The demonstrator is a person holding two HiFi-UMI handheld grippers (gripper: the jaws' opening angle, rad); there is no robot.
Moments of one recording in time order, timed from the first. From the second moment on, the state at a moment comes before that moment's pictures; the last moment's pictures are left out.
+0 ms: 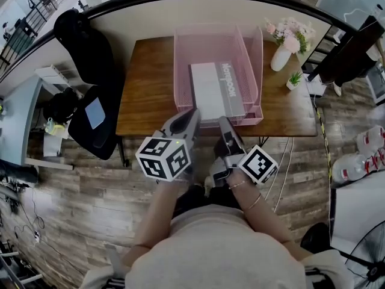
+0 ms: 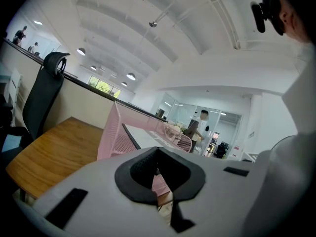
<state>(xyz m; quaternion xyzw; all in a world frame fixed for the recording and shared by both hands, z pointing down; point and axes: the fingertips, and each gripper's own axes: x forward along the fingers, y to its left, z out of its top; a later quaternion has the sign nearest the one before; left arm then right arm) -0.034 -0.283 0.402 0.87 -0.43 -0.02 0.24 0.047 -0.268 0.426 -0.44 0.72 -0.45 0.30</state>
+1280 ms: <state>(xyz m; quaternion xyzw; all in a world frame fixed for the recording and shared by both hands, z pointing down) -0.032 -0.303 0.402 0.87 -0.43 -0.01 0.23 0.046 -0.316 0.436 -0.45 0.70 -0.47 0.30</state>
